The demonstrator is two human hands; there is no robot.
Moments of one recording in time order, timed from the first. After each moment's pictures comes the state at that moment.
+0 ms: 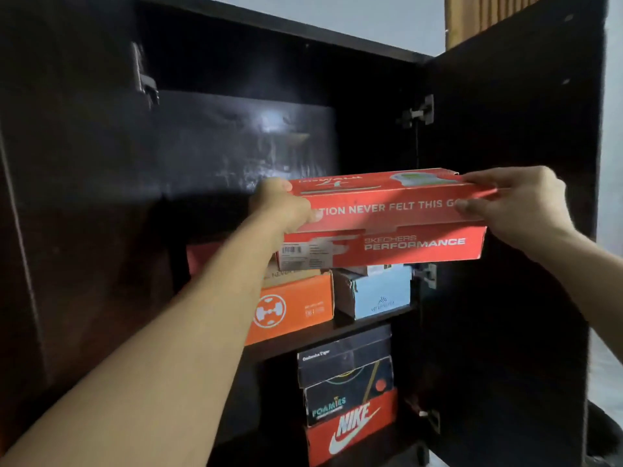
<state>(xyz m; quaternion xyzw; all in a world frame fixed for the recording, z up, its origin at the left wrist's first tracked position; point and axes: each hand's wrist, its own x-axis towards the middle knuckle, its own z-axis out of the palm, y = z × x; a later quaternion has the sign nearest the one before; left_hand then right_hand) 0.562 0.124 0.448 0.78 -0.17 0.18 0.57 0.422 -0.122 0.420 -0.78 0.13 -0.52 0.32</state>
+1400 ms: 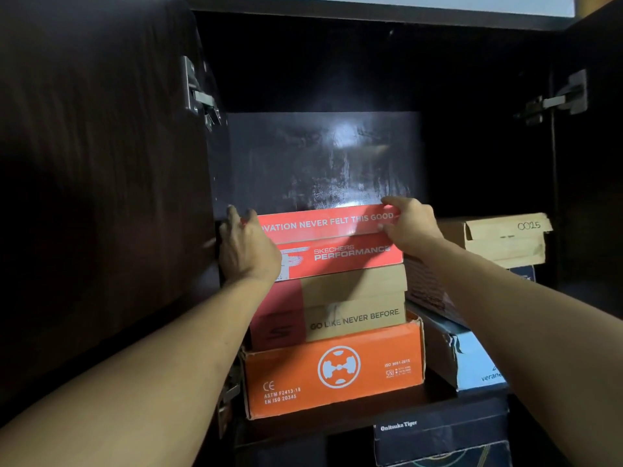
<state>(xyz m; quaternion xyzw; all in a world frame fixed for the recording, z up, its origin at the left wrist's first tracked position) 0.716 0.210 0.434 0.83 0.03 0.51 0.22 0.726 -0.036 0.456 -0.86 -0.01 -0.39 0.34</state>
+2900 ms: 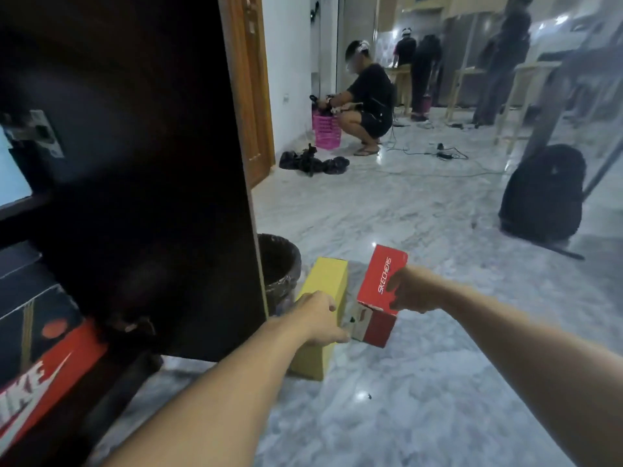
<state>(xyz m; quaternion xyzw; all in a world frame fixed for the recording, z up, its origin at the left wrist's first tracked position) 0.399 -0.288 0.057 0.74 -0.59 -0.30 0.11 0.218 -0.422 0.051 -0.83 0.53 0.03 0.17</state>
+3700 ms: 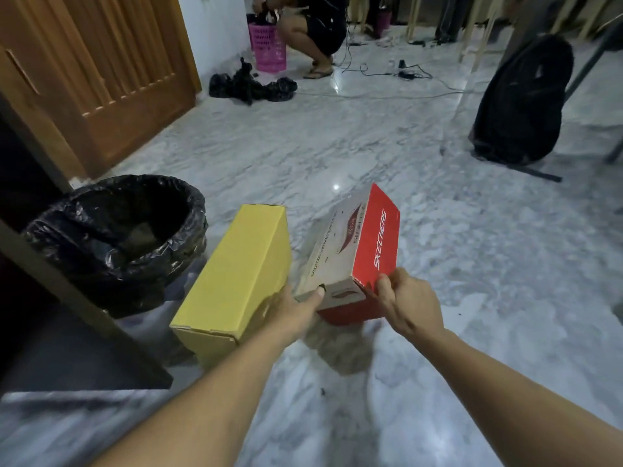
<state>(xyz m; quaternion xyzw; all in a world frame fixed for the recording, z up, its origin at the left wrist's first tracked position) 0.353 -0.444 -0.138 0.78 -0.45 -0.38 0.21 0.162 -0.501 -0.167 -0.68 0.68 -0.23 0.18</state>
